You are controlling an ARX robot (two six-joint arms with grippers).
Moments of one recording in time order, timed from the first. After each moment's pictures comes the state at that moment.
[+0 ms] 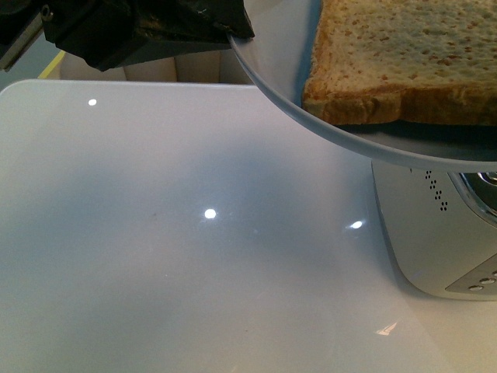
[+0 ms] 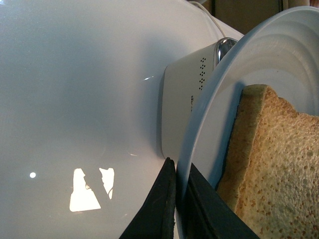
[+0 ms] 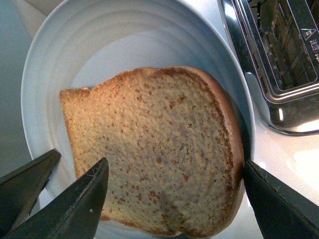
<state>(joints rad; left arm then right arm) -0.58 1.42 0.94 -0.20 0.14 -0.77 0.51 1.07 0.96 -0.66 0.18 0.84</state>
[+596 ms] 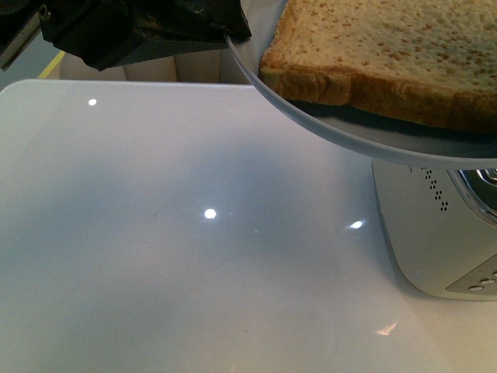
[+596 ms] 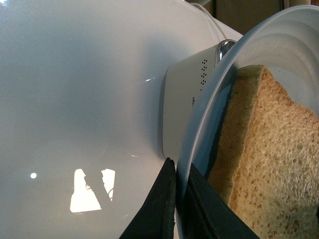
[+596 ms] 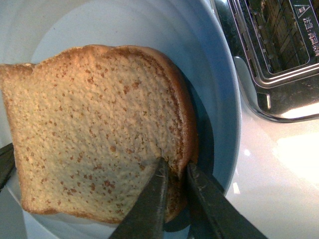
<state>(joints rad) -0.58 1.42 0.94 -0.20 0.13 -0.77 0.52 1.11 0.93 -0.67 0.18 0.84</state>
